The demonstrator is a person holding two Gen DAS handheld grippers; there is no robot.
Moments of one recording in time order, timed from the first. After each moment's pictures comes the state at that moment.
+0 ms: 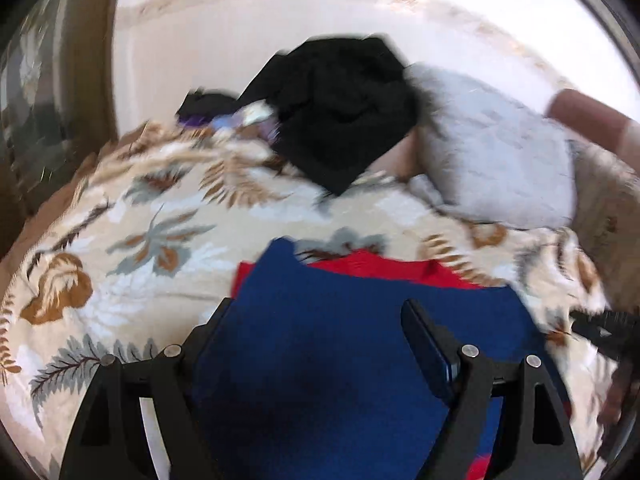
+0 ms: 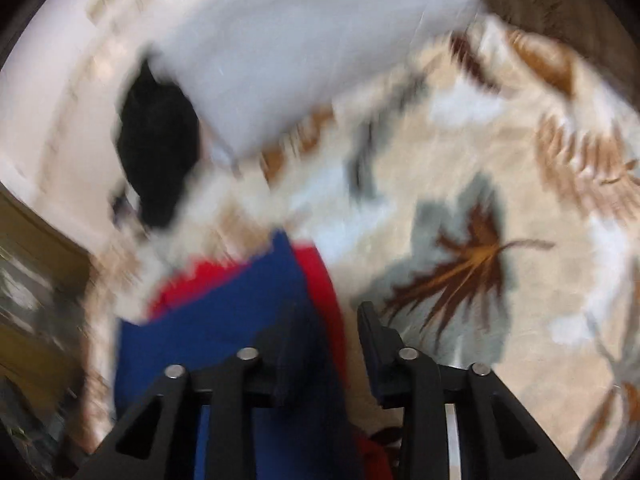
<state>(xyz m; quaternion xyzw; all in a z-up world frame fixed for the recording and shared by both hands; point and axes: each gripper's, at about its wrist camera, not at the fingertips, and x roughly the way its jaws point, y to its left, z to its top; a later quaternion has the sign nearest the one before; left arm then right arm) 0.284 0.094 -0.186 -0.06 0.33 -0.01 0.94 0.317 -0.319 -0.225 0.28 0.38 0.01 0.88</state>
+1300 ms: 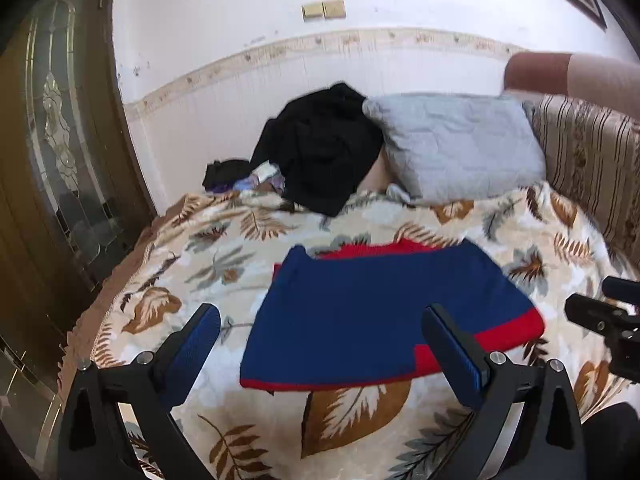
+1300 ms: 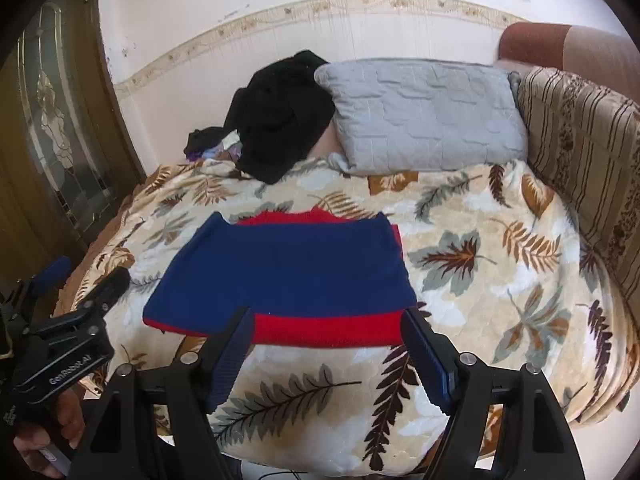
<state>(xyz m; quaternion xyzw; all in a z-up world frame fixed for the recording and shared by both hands) 0.131 0.041 -0.132 0.08 0.28 0.04 0.95 0.129 -0.180 -0.138 0.05 0.37 0.07 0.93</state>
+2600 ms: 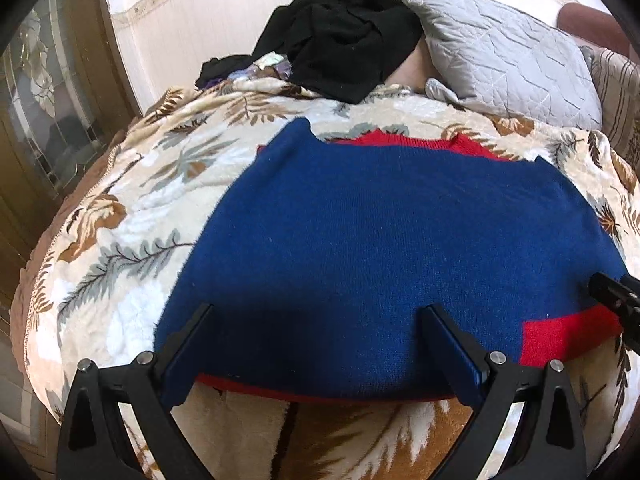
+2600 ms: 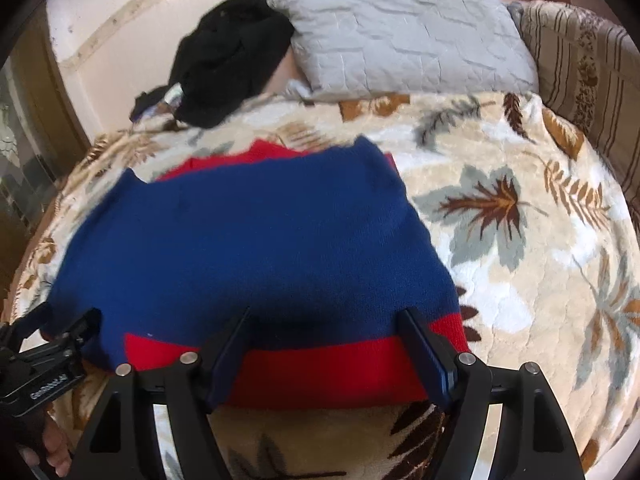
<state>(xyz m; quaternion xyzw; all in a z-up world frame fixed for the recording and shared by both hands) 0.230 0.067 -0.261 0.04 0.41 0.08 0.91 0.233 -0.181 -0.262 0.06 0.41 0.02 0.91</state>
